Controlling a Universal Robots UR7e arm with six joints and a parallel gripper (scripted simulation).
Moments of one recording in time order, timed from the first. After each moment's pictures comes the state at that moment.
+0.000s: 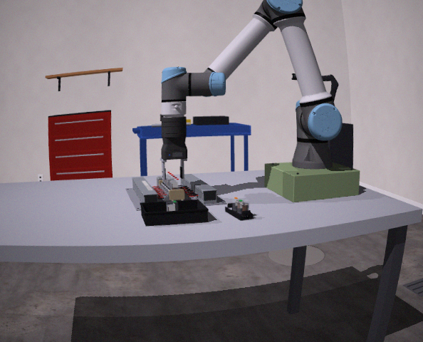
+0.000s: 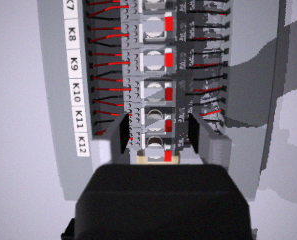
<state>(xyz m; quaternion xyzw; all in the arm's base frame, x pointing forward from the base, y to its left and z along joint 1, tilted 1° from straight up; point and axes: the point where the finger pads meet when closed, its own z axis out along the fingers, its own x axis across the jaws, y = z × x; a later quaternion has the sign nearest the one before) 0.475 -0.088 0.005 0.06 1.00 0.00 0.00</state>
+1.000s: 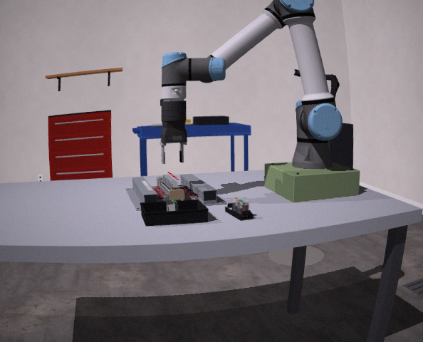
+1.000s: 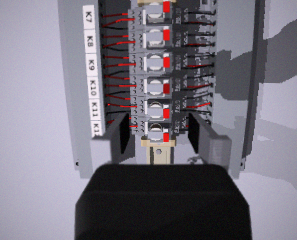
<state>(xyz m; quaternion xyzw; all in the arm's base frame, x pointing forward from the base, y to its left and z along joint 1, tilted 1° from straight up) 0.476 -0.088 0.054 0.06 1.00 0.00 0.01</state>
